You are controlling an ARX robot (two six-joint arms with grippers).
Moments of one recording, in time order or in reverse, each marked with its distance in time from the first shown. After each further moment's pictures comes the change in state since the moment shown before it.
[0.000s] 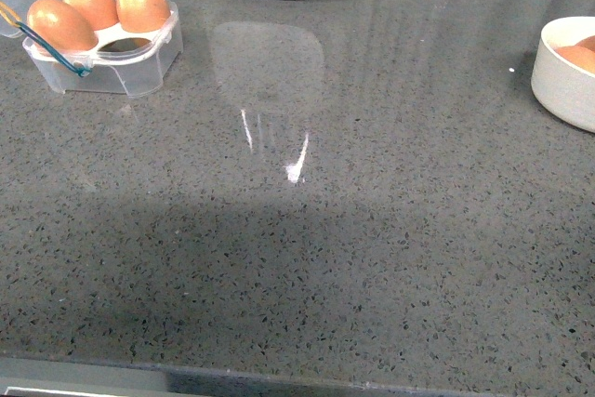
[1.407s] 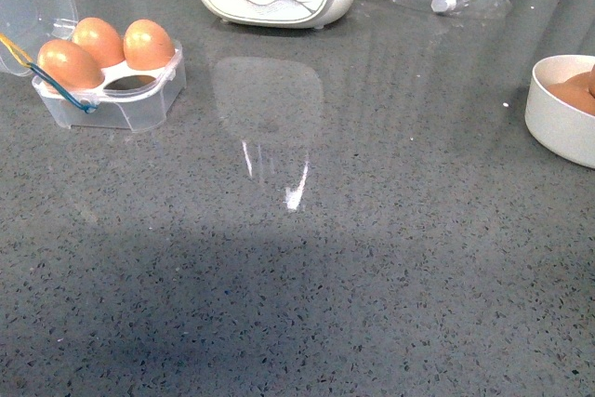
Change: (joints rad) left arm 0.000 0.000 0.000 0.000 0.000 0.000; right arm 0.016 1.181 0.510 0.517 -0.067 -0.033
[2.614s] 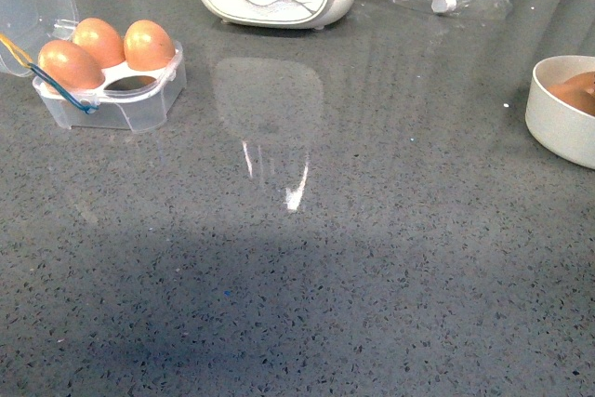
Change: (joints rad) left arm 0.000 0.000 0.000 0.000 0.000 0.000; right arm -0.035 0.317 0.120 -0.089 -0.088 -0.014
